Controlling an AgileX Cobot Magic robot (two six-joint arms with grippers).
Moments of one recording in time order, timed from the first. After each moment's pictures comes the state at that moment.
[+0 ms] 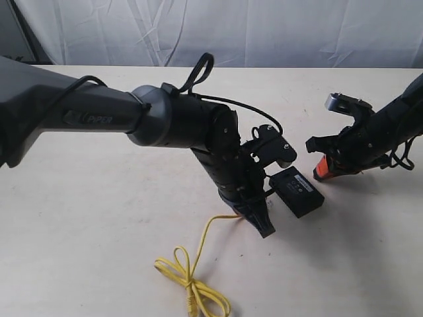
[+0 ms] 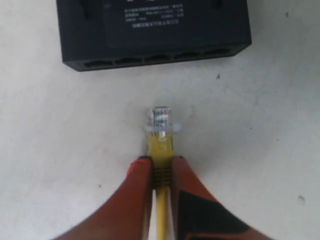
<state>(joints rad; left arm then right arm) -0.84 2.16 -1.42 -0.37 0.58 0.59 -0.01 2.03 -1.07 0.77 0.71 -0.74</state>
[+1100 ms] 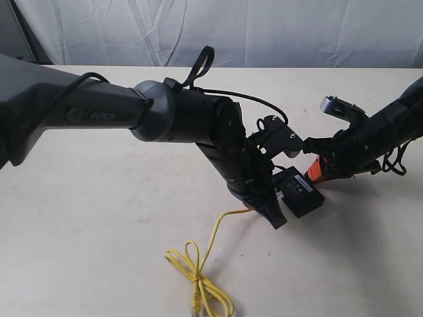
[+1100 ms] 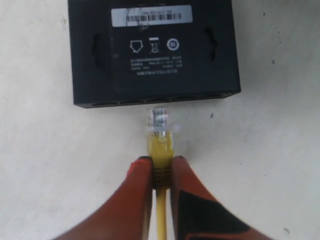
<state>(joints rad) -0.84 2.16 -1.46 -0.43 0.57 0.60 -0.01 2.05 -1.07 0.85 0.79 -0.80</state>
